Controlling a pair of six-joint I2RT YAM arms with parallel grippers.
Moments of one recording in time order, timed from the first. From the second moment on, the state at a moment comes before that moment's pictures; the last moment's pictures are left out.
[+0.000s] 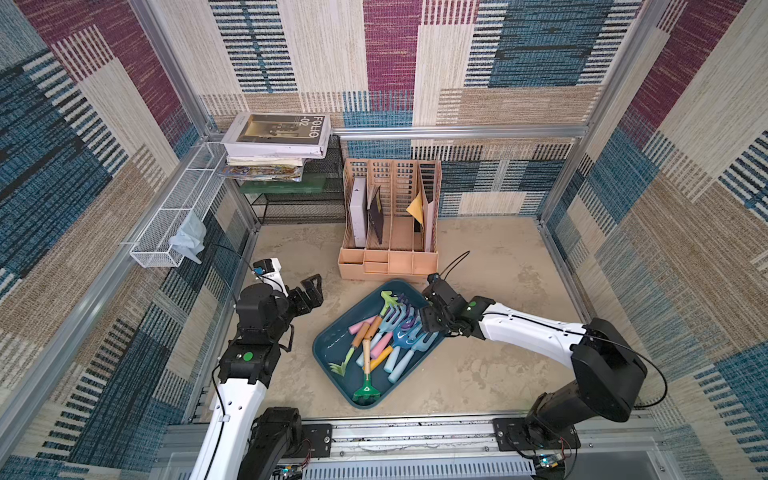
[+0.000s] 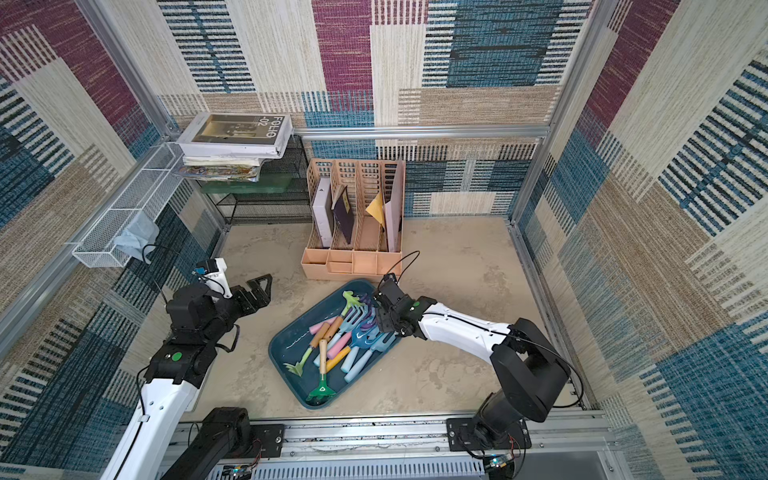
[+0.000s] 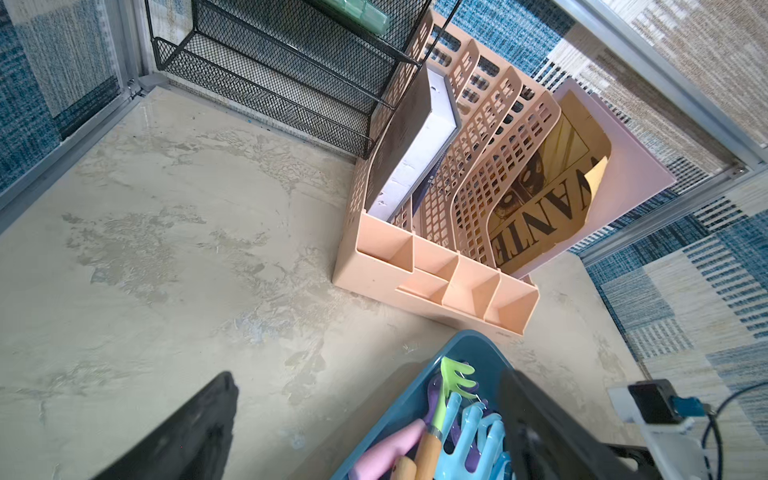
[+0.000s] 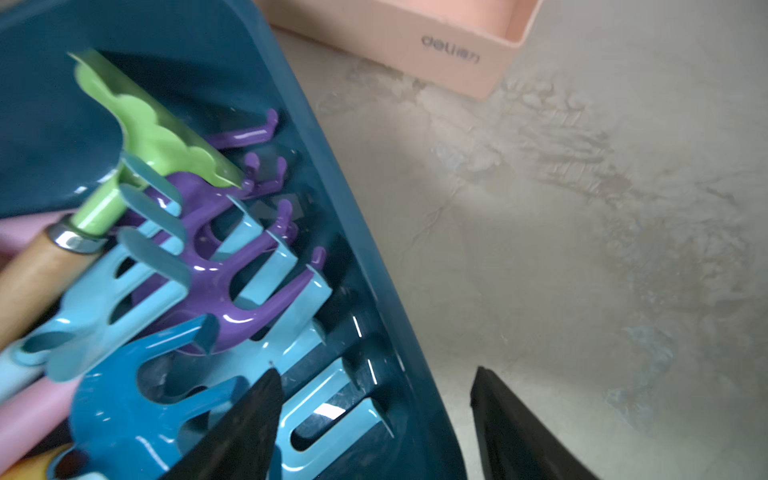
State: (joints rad) left arm -0.03 0.75 0.74 -0.36 0.15 -0.42; right arm 0.81 1.57 0.96 -0.45 0.33 0.45
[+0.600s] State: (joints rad) left arm -0.03 0.64 0.67 -0.37 0.05 -0.41; right arm 0.67 1.49 0.85 -0.59 0.43 0.58
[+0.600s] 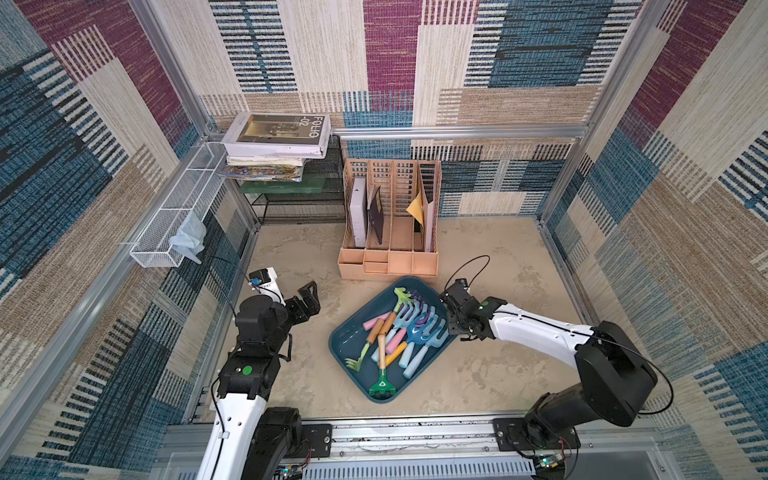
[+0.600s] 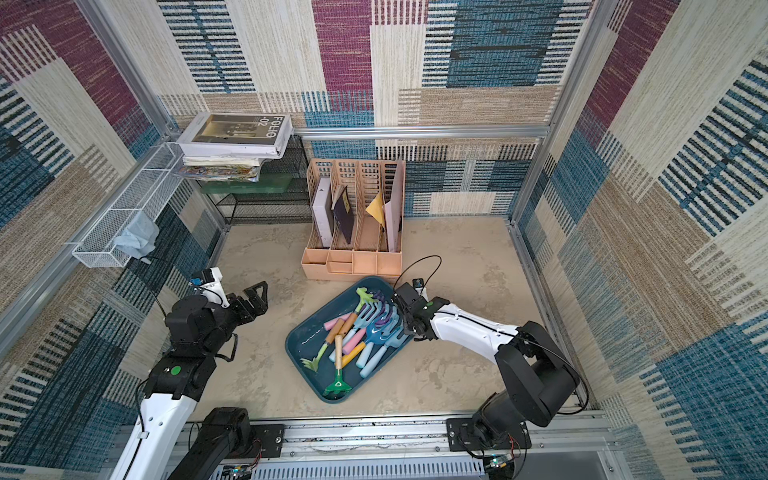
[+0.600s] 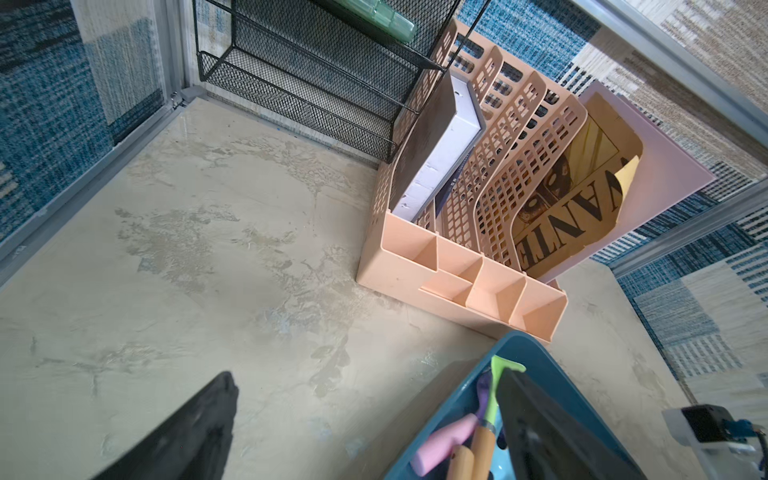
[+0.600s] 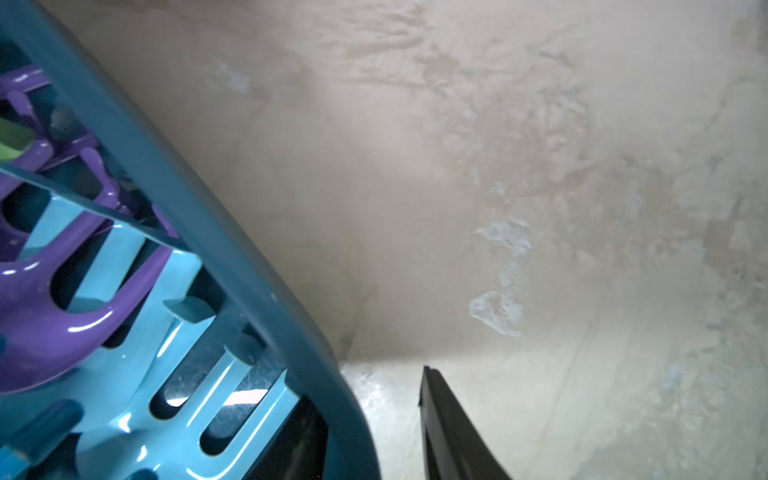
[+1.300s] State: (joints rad) left arm -0.04 0.63 0.65 -0.37 0.00 -0.42; right arm 0.24 1.29 0.72 -0.60 0.34 0.52
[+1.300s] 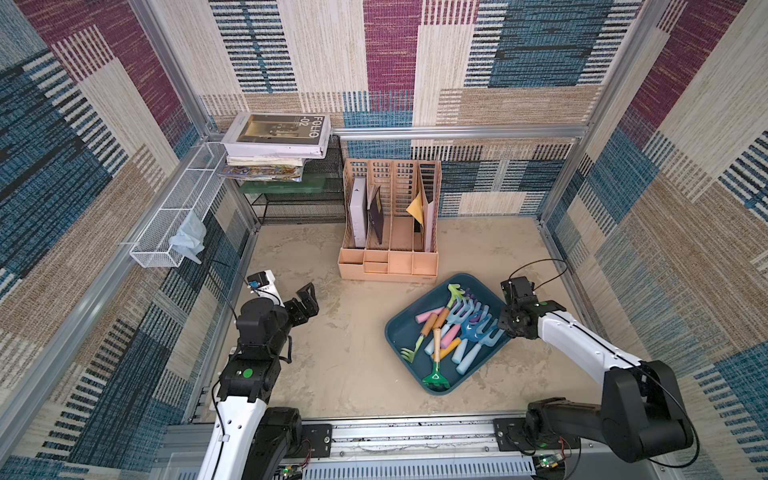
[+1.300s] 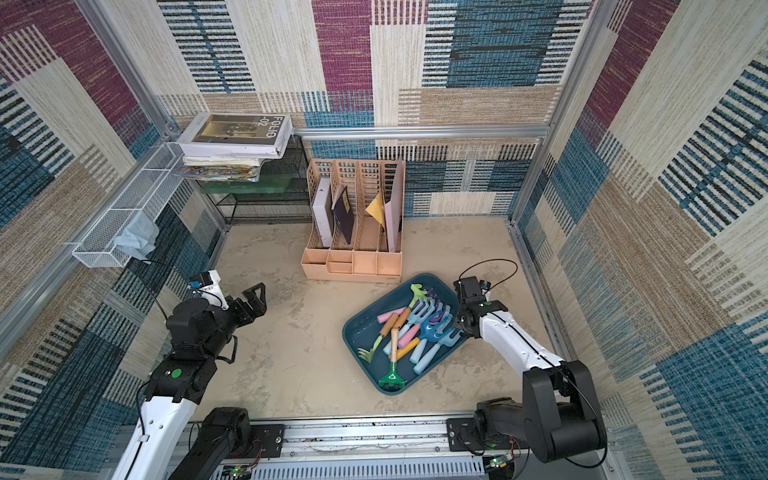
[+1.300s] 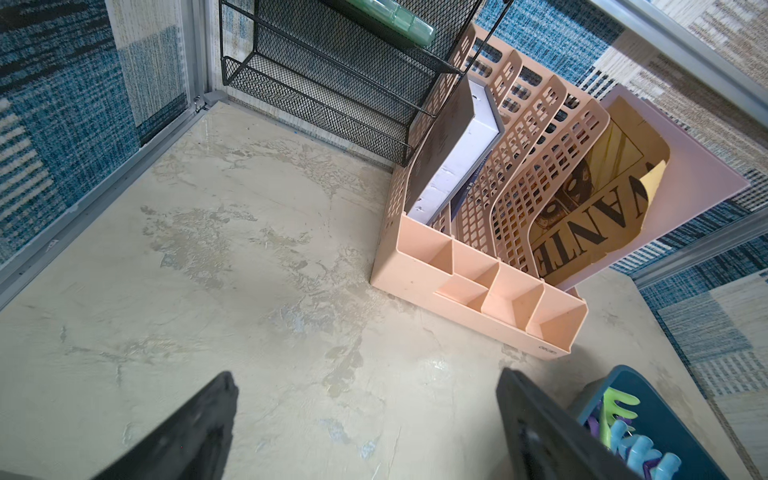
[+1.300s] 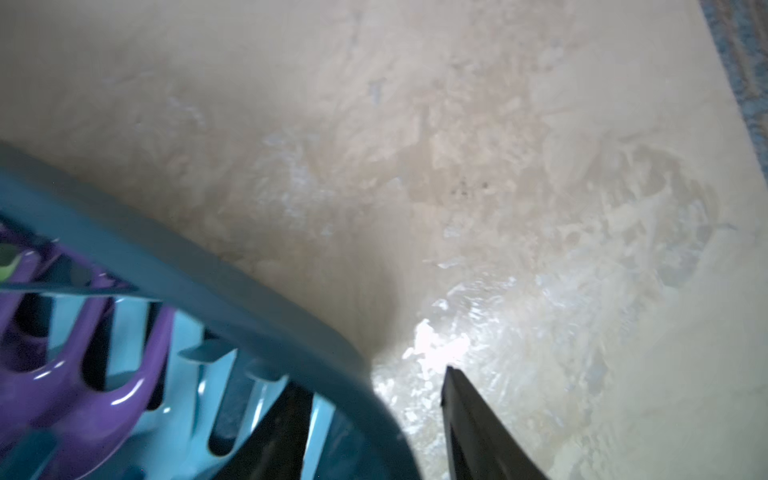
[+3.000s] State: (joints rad) left arm -0.07 0.51 0.61 -0.38 -0.06 -0.43; right arm 0.11 1.99 1.40 -0.73 0.52 0.29
